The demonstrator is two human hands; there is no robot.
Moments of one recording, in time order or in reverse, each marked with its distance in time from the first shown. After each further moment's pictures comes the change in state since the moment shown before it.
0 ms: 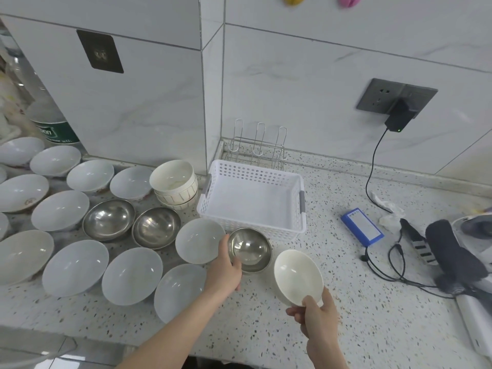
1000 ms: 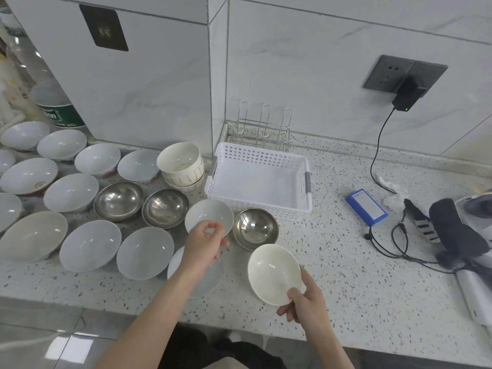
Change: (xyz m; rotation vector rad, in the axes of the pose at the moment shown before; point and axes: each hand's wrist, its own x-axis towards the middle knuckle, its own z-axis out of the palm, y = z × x) left_hand -0.015 -0.005 -0.059 -0.383 0.142 -0.040; right_hand -0.024 0.022 0.005 -0.147 -0.327 -0.184
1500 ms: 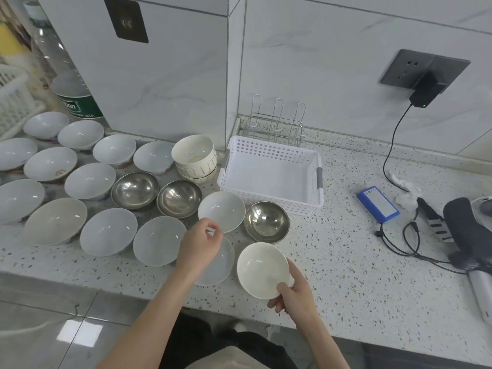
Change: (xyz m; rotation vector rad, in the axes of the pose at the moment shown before) left_hand -0.009 -0.021 -0.032 0.481 0.115 0.160; right_hand 0.009 0.019 0.031 -0.136 -0.102 0.012
